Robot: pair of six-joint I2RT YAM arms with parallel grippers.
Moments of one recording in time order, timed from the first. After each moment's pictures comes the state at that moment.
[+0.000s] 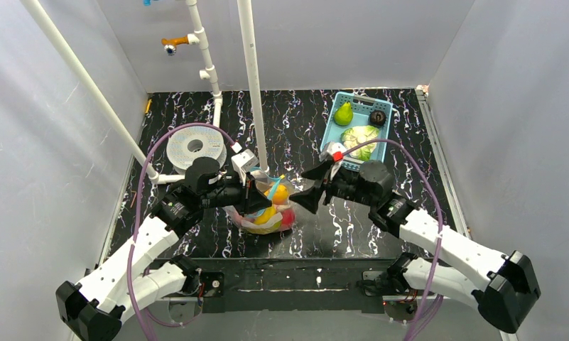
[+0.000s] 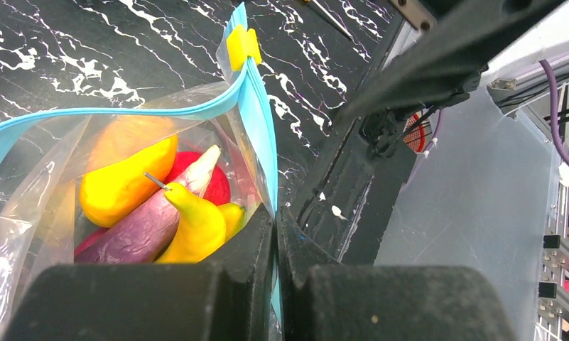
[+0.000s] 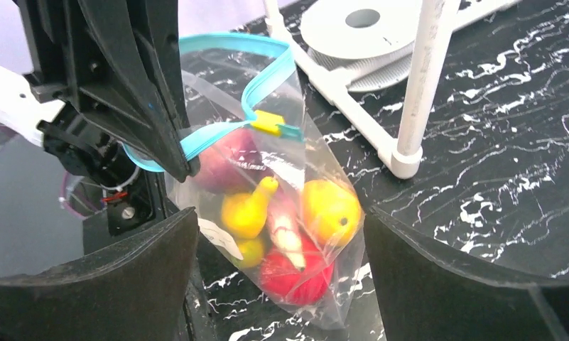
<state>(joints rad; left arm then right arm) -0.63 0.85 0.79 -0.40 0.57 -0.22 0.80 0.96 0.64 0.22 -0.43 0.16</state>
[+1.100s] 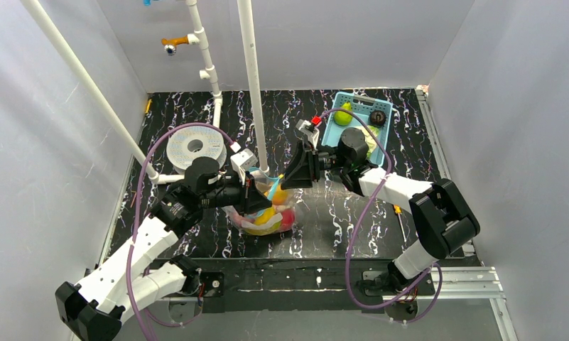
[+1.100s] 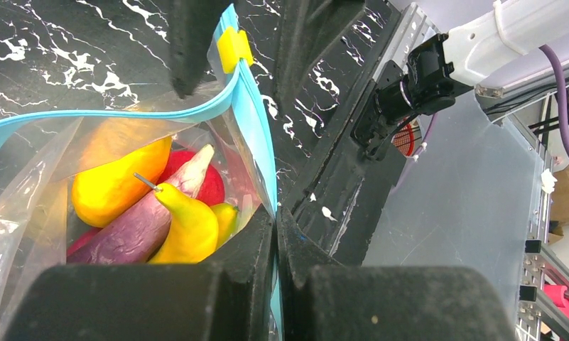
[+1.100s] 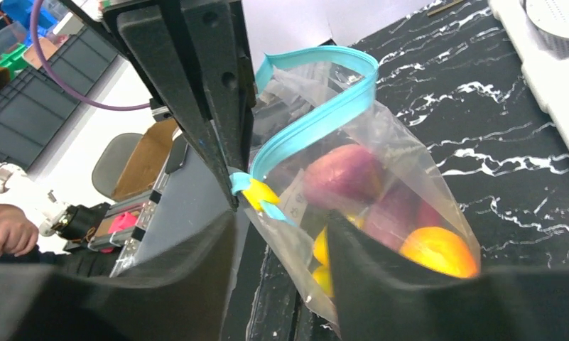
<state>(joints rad) -0.63 0.85 0.80 -0.41 0.57 -0.27 0.59 1.57 0.86 0.83 -1.22 0.74</state>
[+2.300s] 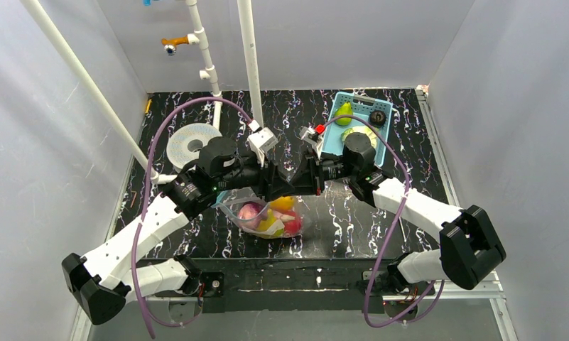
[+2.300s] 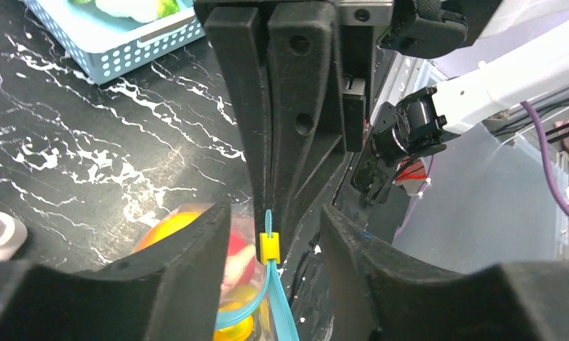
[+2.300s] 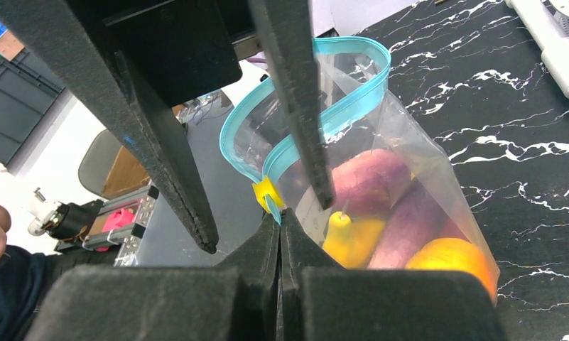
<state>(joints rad) -0.75 1.05 1.06 -0.37 0.44 -0.23 0.65 1.34 0.82 0.51 -1.13 0.59</state>
